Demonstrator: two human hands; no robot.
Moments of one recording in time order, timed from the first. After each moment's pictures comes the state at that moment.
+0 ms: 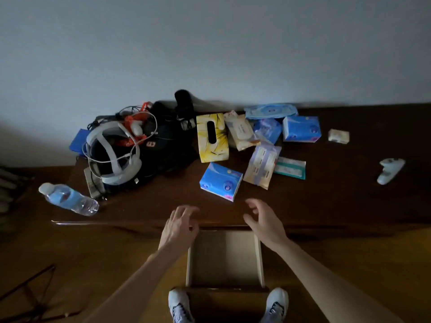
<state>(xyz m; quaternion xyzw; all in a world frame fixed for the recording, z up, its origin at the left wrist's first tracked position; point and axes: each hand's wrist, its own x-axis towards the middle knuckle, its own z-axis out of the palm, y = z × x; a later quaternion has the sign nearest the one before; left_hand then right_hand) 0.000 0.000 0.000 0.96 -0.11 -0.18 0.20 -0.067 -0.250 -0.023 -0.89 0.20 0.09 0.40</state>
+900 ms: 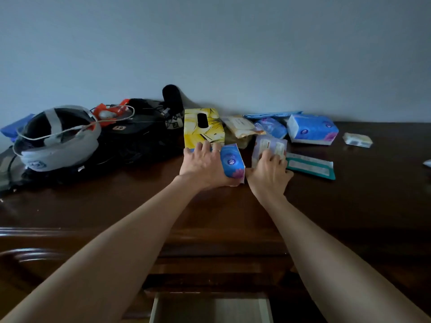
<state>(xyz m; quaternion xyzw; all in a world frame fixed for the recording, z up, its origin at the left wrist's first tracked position) 0.145 -0.138 -0.156 0.95 -0.27 0.14 0.05 0.087 -0.294 -0.194 -0.92 0.32 -0.20 0.09</state>
